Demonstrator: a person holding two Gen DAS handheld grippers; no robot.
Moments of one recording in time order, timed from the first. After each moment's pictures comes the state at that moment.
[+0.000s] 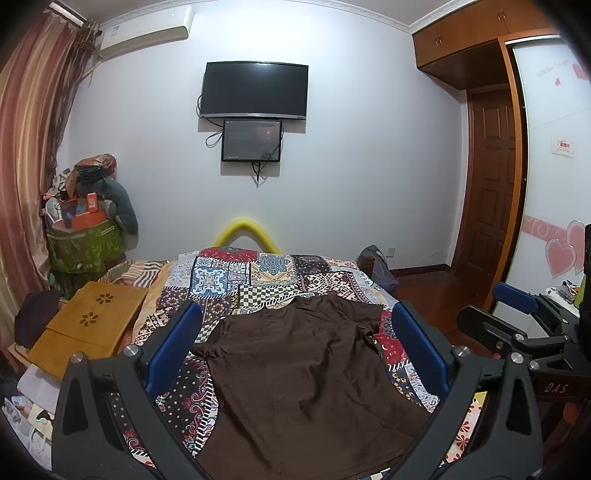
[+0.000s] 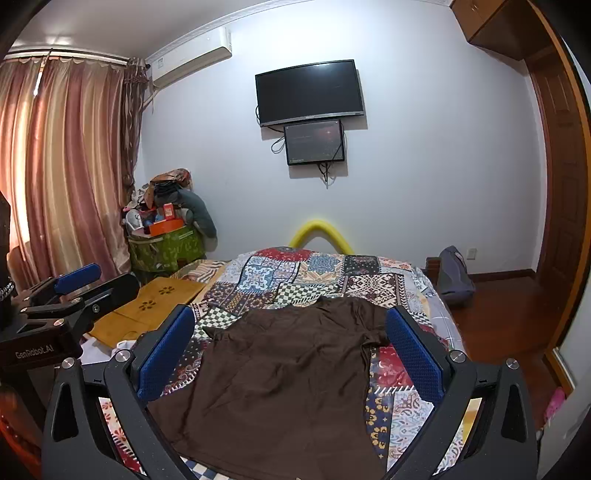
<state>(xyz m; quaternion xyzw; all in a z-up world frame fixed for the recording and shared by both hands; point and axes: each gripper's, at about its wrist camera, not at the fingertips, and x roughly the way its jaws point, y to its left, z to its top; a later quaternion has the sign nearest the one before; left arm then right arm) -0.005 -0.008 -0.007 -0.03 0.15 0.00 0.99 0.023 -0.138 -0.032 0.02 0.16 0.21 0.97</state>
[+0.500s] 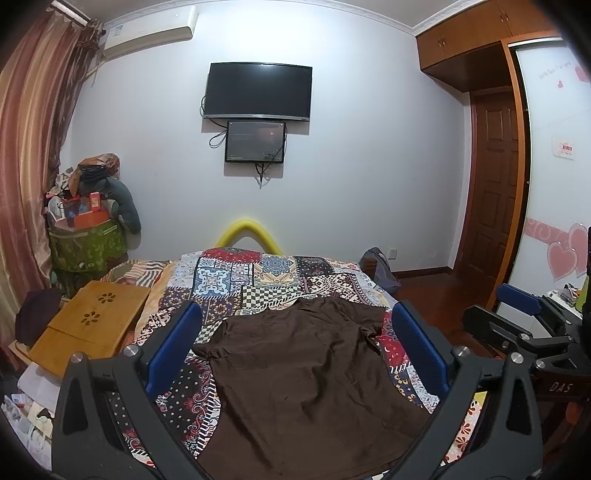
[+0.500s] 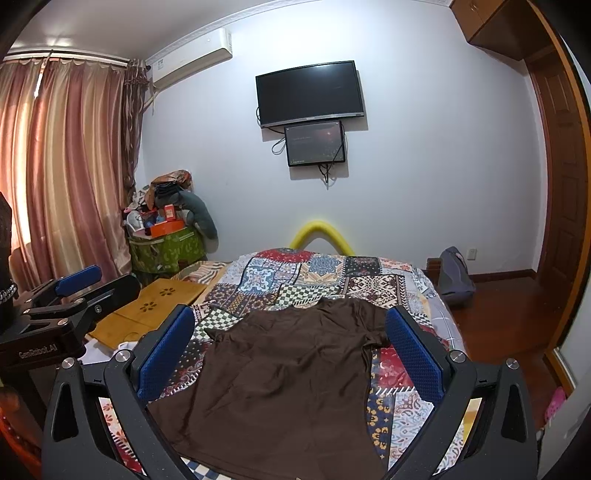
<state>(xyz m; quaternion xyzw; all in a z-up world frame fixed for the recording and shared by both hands) -0.006 -0.007 -0.005 -0.03 0.15 0.00 0.99 0.021 -0.137 -0.030 0.02 0.15 0.21 0.97</state>
